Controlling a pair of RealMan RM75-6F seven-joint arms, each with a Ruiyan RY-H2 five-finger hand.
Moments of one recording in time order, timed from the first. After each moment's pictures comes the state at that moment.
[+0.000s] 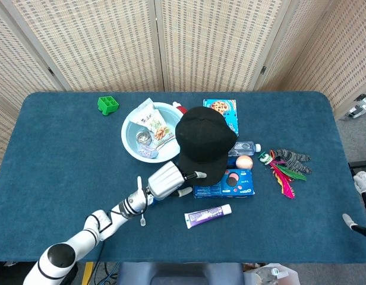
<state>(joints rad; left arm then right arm) -0.98 -2.12 -0.11 -0.44 1.81 1.44 -0.47 -0.03 -1.05 0.06 -1.61 -1.40 1.53 -0.08</state>
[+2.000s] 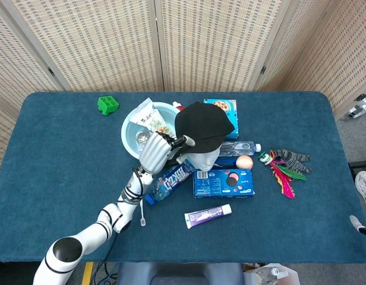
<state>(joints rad) -1.10 -2.11 -0.29 -0.51 1.51 1.53 -0.43 -0.07 -1.05 0.07 -1.59 -1.41 1.57 -0.04</state>
